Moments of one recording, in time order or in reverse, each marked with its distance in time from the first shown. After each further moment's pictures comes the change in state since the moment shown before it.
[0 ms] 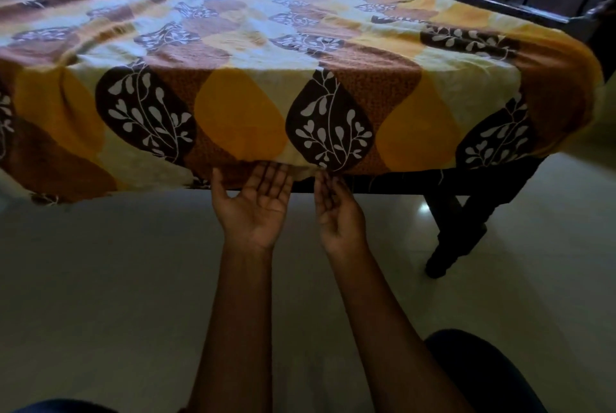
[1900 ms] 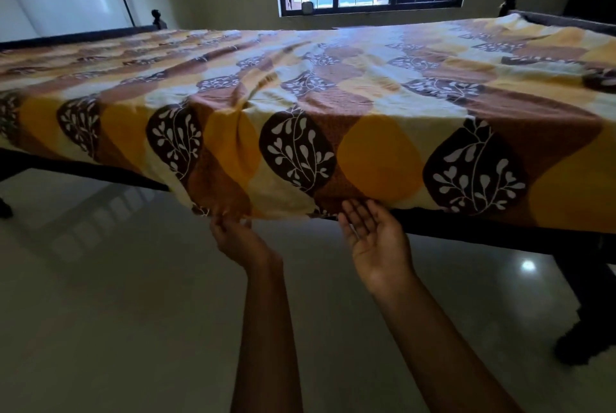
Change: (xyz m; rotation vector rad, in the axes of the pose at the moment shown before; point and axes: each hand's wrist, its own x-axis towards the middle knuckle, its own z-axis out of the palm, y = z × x) left_hand 0.024 0.144 -0.063 0.313 0.628 0.913; right_hand -0.035 0.085 0.080 -0.181 -0.076 0.211
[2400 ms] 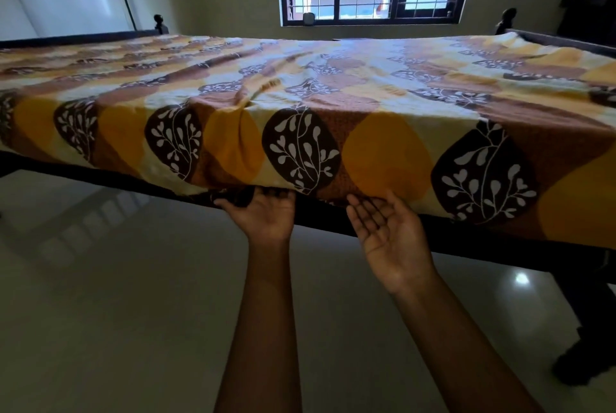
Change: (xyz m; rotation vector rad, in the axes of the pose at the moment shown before) left_hand 0.002 0.006 0.043 -0.588 -0.542 -0.572; right_hand 0.001 -0.022 0.009 -0.049 -0.098 -0.024
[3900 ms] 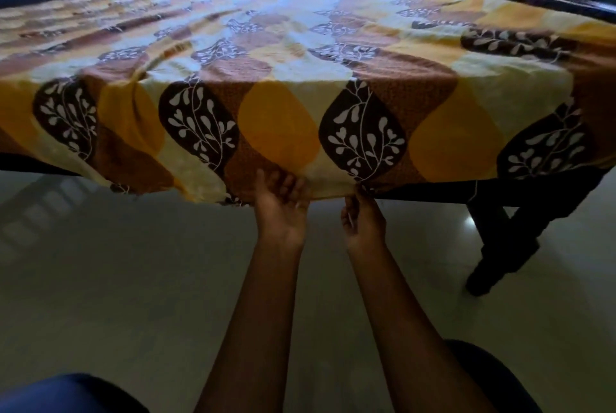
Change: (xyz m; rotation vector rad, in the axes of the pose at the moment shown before) left_hand -0.101 -0.120 0.015 0.468 0.215 -0.183; right_hand 0.028 -0.032 -0.119 -0.094 0.487 -0.097
